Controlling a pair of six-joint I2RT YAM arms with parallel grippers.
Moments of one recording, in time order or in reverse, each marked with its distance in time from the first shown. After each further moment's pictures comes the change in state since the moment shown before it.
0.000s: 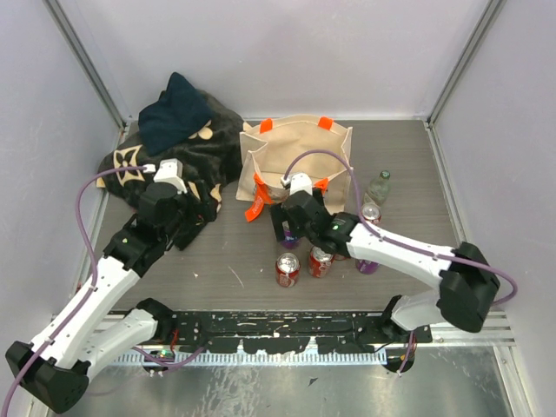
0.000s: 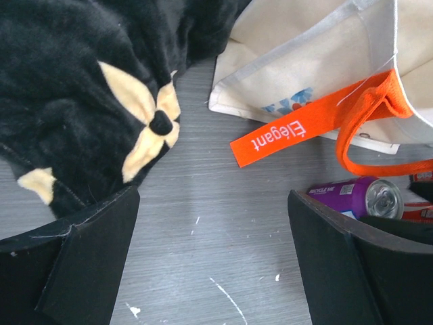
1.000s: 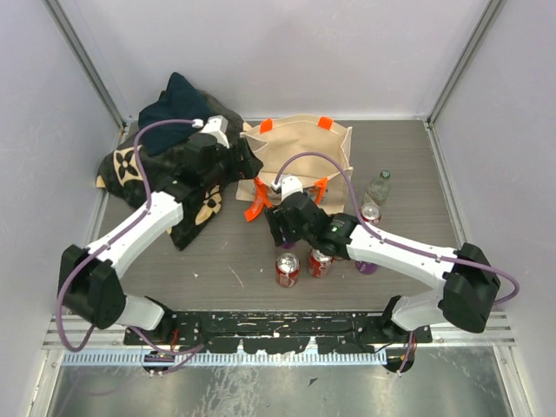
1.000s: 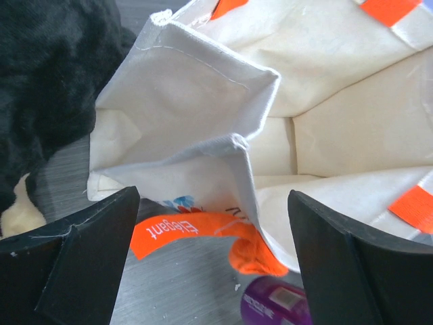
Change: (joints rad) left arm 0.000 0.591 0.317 0.323 0.261 -0.060; right arm 0.049 -0.056 0.074 -0.059 -0.069 -0.051
